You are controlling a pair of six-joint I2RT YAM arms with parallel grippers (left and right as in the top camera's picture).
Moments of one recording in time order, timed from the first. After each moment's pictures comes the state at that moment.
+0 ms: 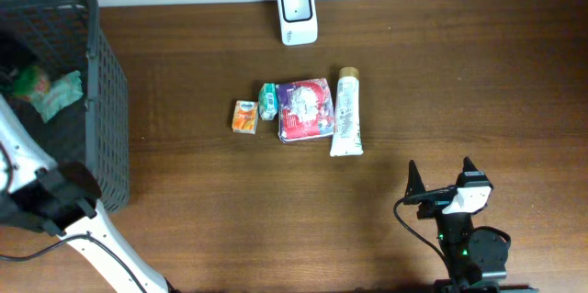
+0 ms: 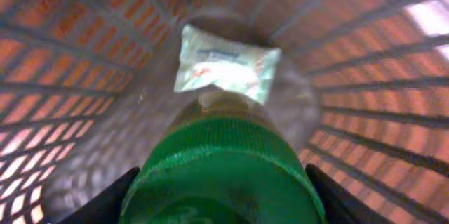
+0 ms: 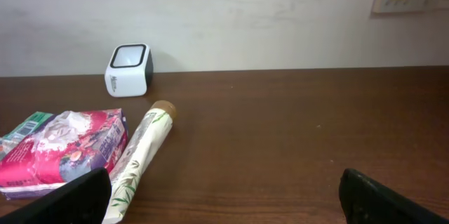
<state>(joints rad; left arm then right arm) 0.54 2.35 2.86 -1.62 -0.02 -0.30 0.01 0.01 0.01 -0.08 -0.03 0.05</state>
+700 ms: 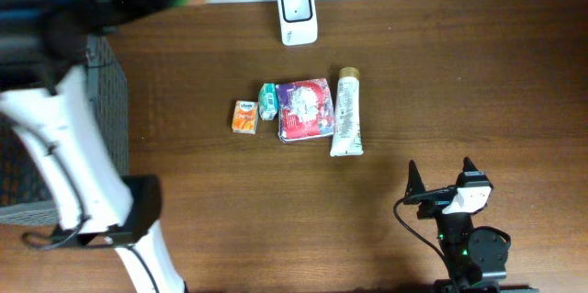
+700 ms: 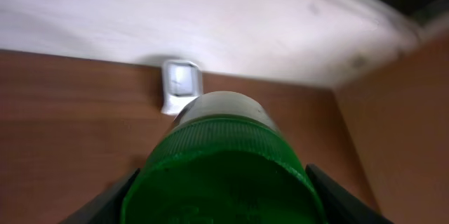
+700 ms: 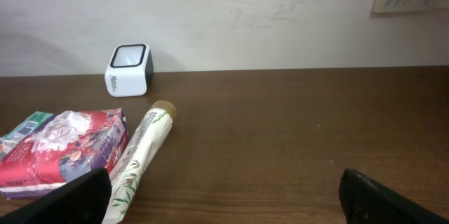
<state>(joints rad) 0.01 2.12 3.11 -1.60 0.53 -0.30 0.01 0.01 0.01 -0.08 -0.03 0.05</state>
